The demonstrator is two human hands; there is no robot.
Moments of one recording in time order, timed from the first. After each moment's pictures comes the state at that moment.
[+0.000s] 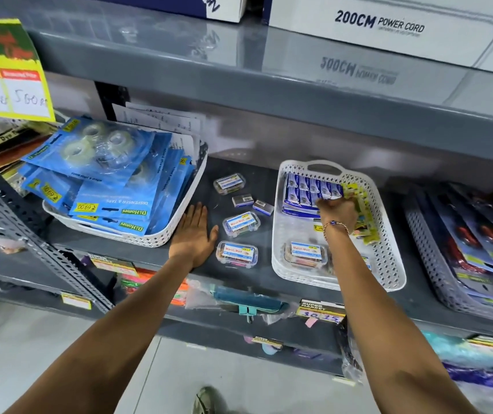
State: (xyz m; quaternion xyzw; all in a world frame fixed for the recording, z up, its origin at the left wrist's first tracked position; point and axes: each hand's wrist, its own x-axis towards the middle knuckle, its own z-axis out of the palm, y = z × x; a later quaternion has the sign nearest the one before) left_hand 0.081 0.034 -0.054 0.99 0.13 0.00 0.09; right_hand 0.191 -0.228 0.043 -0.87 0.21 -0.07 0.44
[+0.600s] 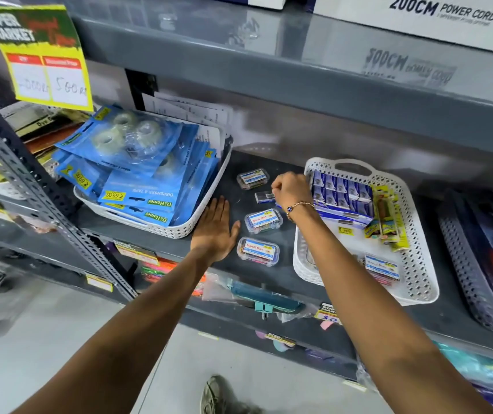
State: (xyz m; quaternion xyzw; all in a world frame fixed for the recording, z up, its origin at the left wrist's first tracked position) left_hand 0.081 0.031 -0.054 0.99 0.13 0.02 0.09; right_hand 0.191 -0.110 0.051 -0.96 -0.18 0.00 0.23
